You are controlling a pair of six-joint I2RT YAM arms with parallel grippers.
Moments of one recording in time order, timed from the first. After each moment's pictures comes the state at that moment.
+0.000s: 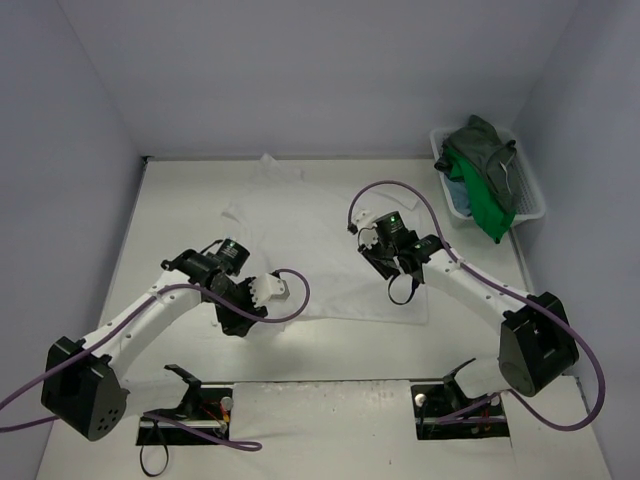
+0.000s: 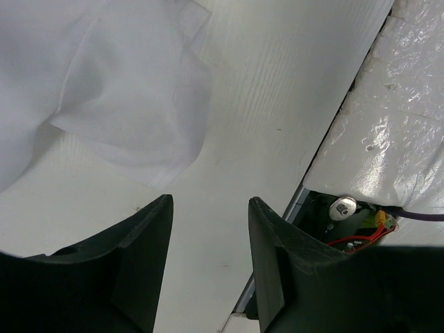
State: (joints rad) left arm -0.51 1.19 0.92 -1.09 0.34 0.67; right arm 0.54 1.41 0.93 -0.47 0.12 -0.32
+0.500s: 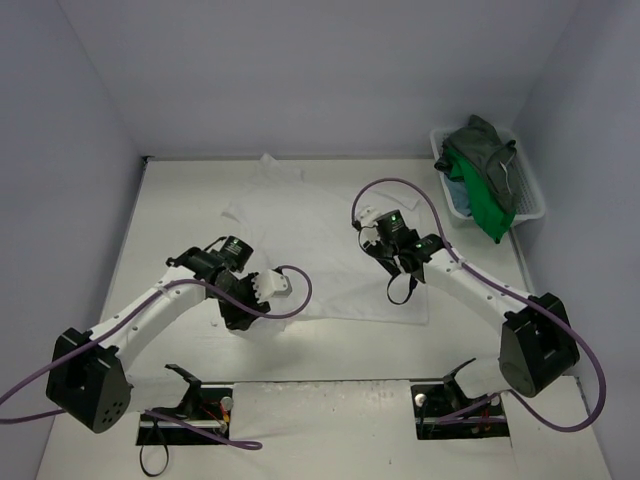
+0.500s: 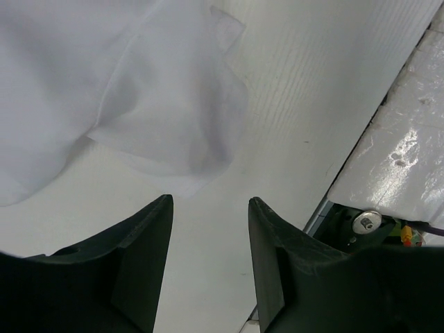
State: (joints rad) left arm -0.51 1.24 0.92 -1.04 0.31 0.68; right arm 0.54 1.41 0.93 -0.46 0.26 -0.34
